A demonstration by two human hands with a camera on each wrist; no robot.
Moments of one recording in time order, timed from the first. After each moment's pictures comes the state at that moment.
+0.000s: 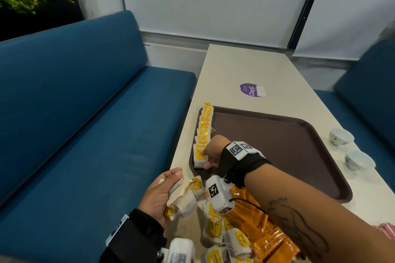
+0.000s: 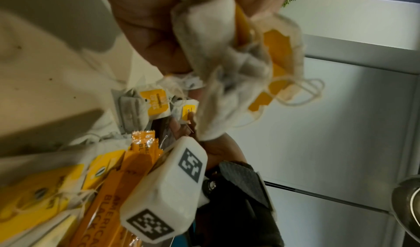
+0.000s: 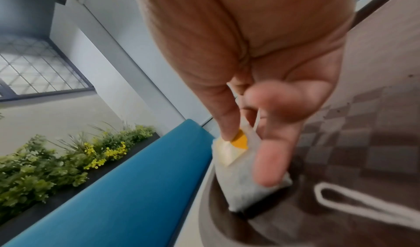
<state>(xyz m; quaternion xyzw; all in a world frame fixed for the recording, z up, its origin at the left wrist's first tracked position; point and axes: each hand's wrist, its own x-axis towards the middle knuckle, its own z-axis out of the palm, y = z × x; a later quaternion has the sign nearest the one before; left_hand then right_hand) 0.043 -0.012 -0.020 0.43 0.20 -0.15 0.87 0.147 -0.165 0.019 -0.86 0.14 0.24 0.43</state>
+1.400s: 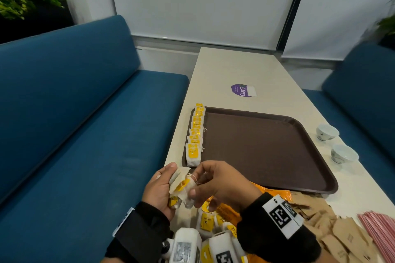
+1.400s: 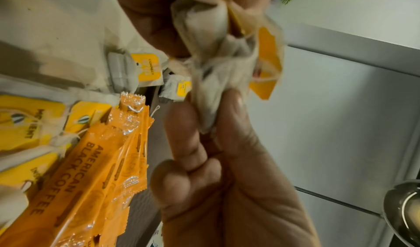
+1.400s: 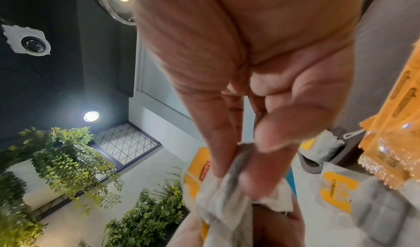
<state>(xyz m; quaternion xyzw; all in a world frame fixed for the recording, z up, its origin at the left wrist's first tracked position) 0.047 -0.029 -0.020 0.41 0.21 -0.13 0.88 0.019 -0.166 0.059 -0.77 0.02 0.26 0.58</state>
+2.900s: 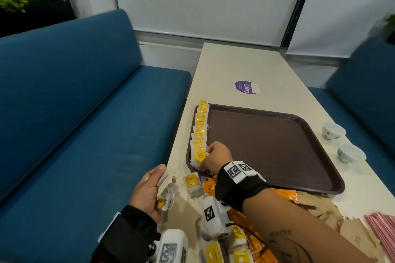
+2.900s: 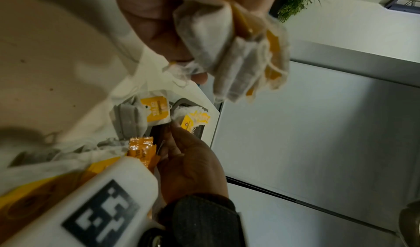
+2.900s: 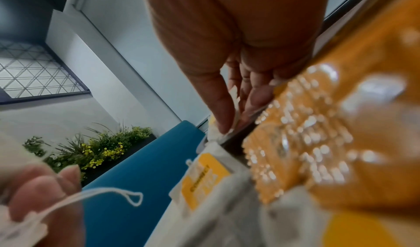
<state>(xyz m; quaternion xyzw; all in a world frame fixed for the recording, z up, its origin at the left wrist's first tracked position) 0.051 0.003 -0.037 0.39 0.23 -0.12 0.88 0.115 -0.159 -0.005 -0.91 0.20 0.13 0.35</state>
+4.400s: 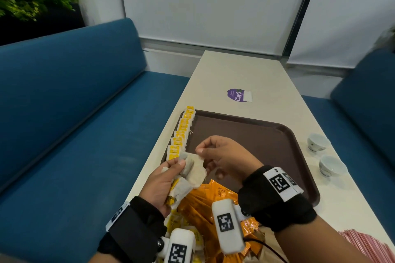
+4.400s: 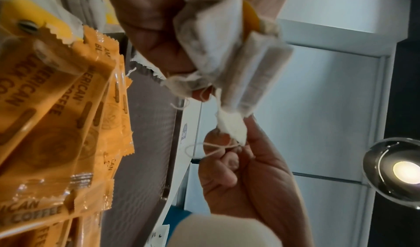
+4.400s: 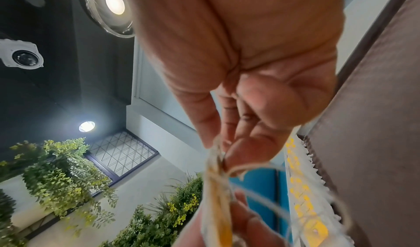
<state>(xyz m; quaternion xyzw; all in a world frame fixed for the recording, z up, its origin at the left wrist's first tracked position) 0.039 -0.091 0.005 0.45 0.13 -0.15 0.87 0.054 -0.243 0.084 -0.79 0.00 0.20 0.58</state>
